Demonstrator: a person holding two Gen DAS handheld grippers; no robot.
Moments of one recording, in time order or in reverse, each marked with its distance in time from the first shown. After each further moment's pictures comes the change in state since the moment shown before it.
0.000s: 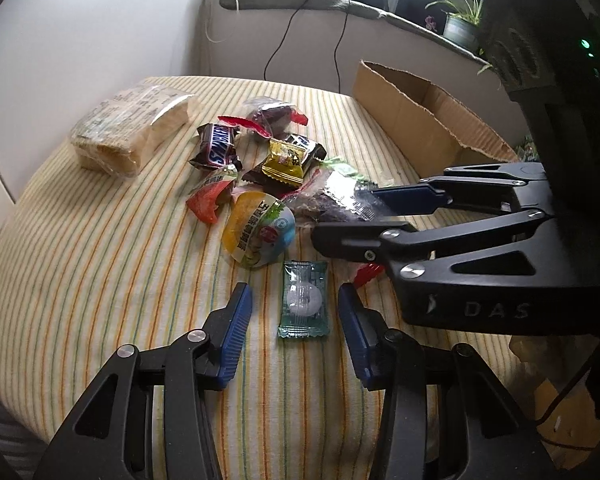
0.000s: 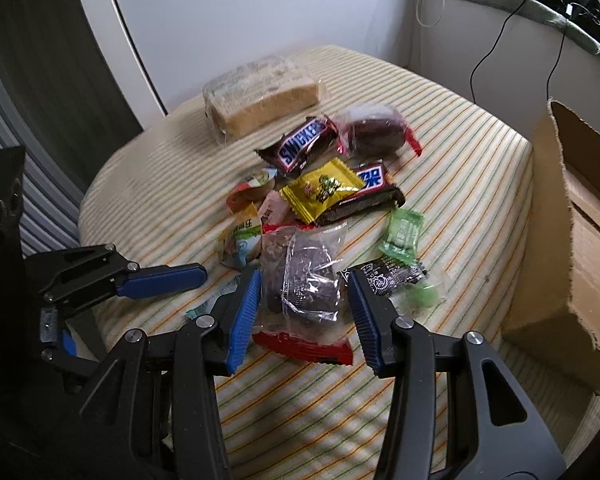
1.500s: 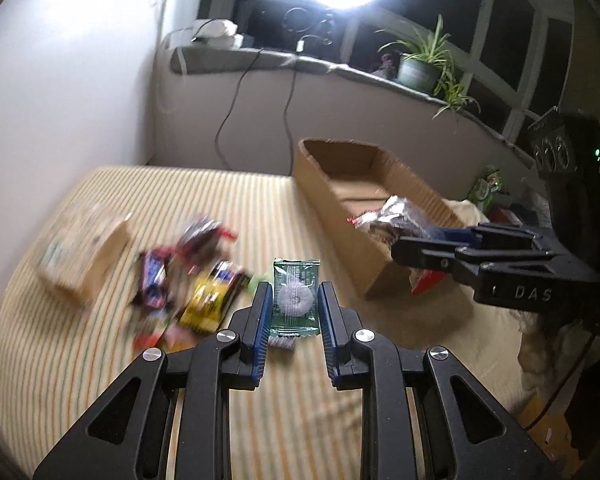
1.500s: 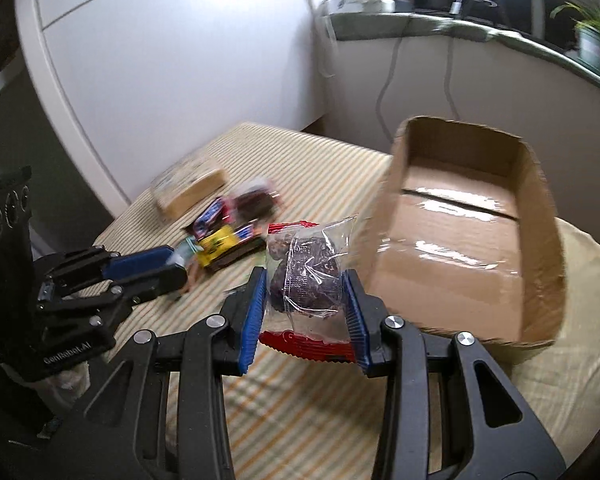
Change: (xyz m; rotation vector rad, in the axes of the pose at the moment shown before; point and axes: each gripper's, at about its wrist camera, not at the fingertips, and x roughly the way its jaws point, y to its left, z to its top) left arm -0.011 -0.046 0.080 0.082 -0.164 -0.116; right arm -0.106 -0.092 -0.016 0.224 -0.223 -0.083
